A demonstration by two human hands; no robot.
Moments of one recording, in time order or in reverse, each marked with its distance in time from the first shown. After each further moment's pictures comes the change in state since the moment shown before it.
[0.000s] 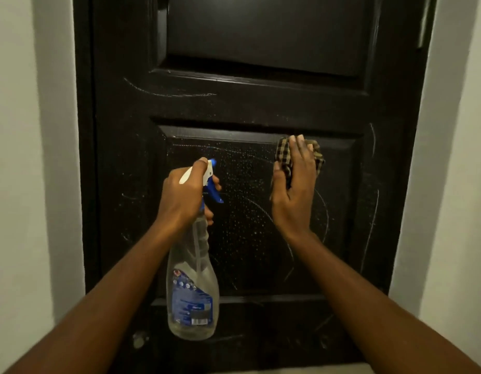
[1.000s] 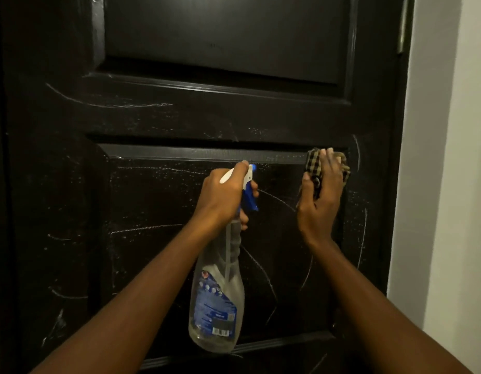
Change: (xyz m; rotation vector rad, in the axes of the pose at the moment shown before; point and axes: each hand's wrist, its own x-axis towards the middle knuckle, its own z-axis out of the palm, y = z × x) left_hand 0.090 0.008 0.123 -0.025 -0.241 0.006; right_hand 0.069 0.134 -0.028 -0.100 0.211 0.000
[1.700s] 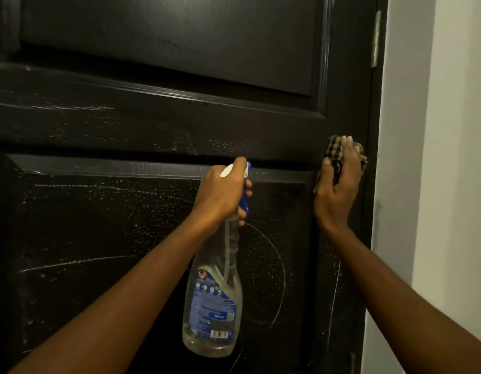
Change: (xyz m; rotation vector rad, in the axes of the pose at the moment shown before) left_hand 0.075 0.017 0.068 -0.003 0.021 -0.041; right_hand 0.099 0.075 -0.029 -0.021 0.087 -0.009
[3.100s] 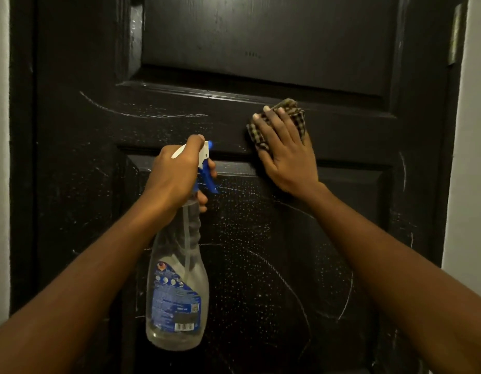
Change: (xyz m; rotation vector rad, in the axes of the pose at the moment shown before) left_hand -0.040 -0.001 -0.189 0.051 0.183 0.035; right_hand -0.019 -0.110 0.157 -0.456 -0.514 -0.599
